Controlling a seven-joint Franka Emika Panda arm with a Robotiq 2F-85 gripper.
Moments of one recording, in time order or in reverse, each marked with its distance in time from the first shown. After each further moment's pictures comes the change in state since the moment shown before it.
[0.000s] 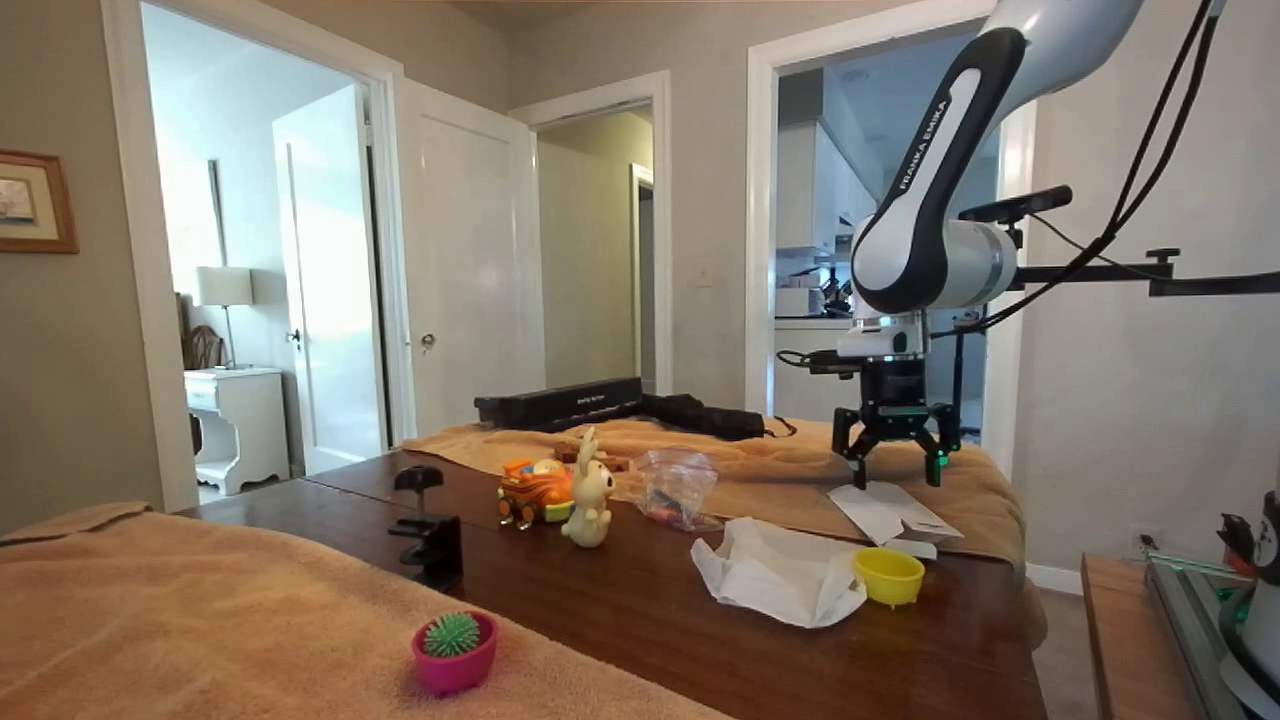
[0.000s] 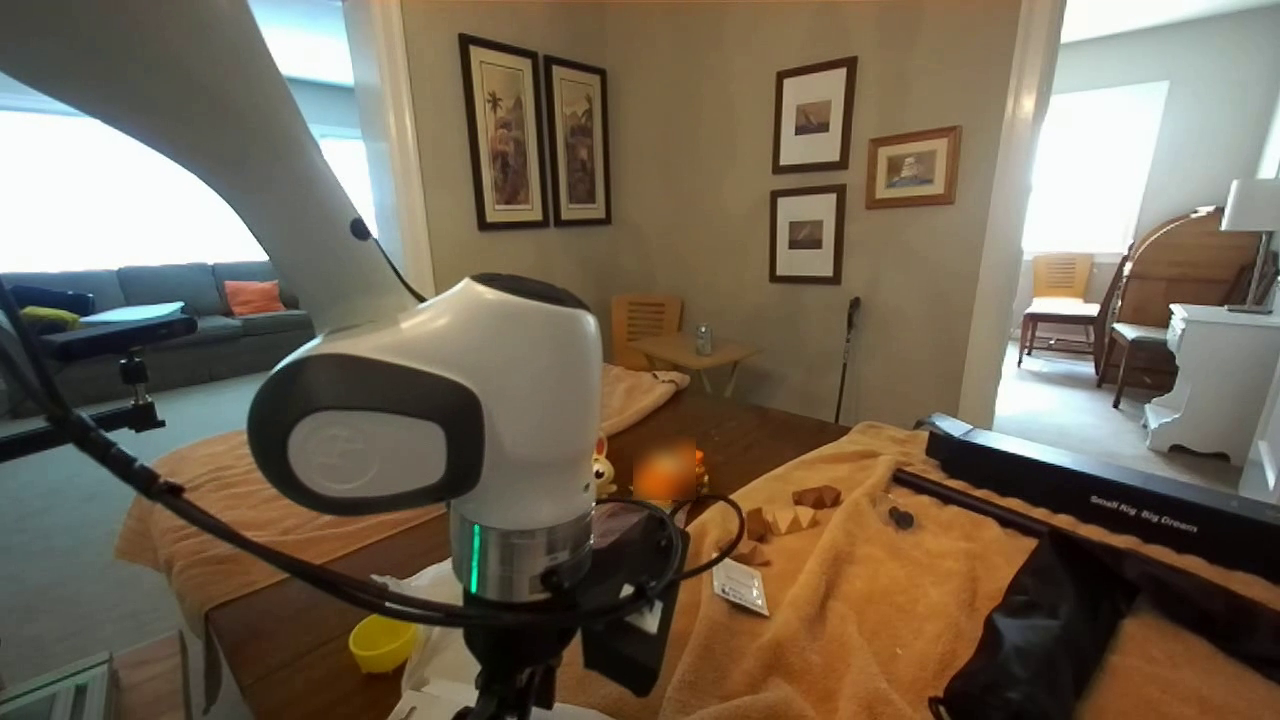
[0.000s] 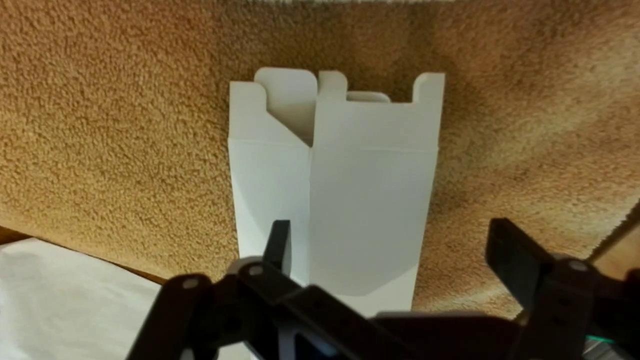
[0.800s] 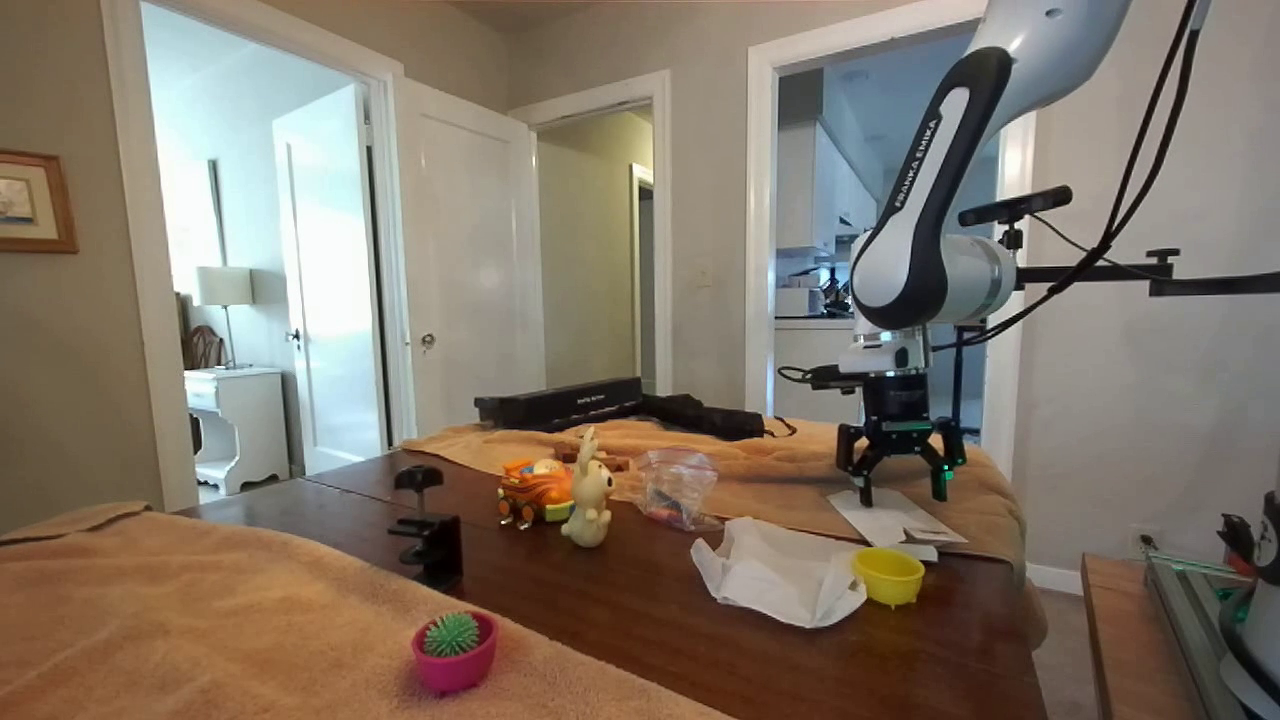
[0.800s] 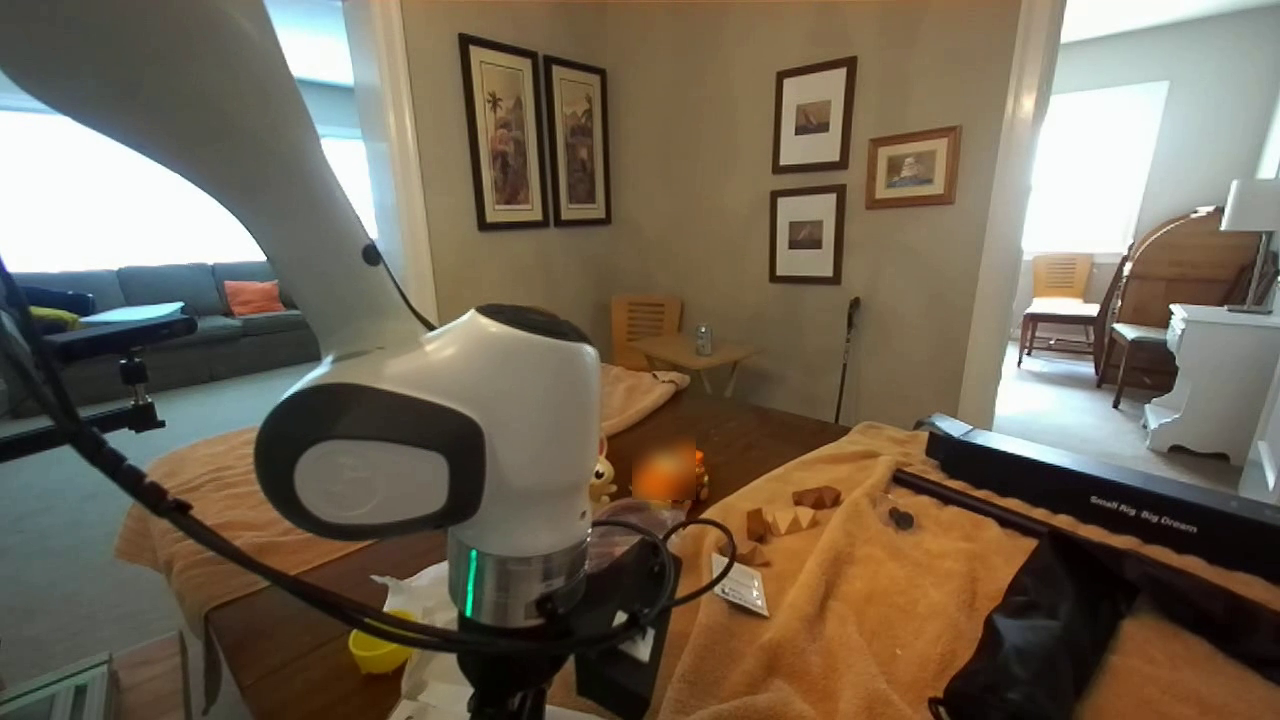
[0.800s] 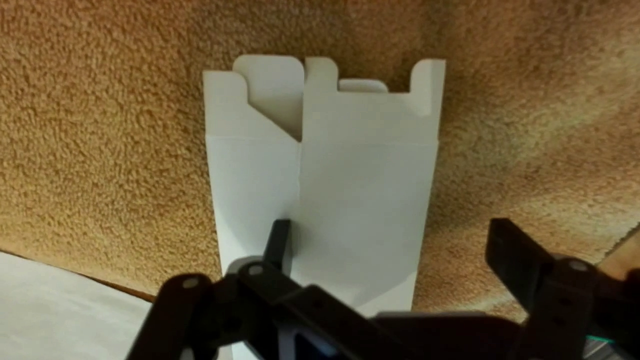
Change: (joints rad) arm 0.000 0.053 0.008 0.000 0.004 0.021 -0.001
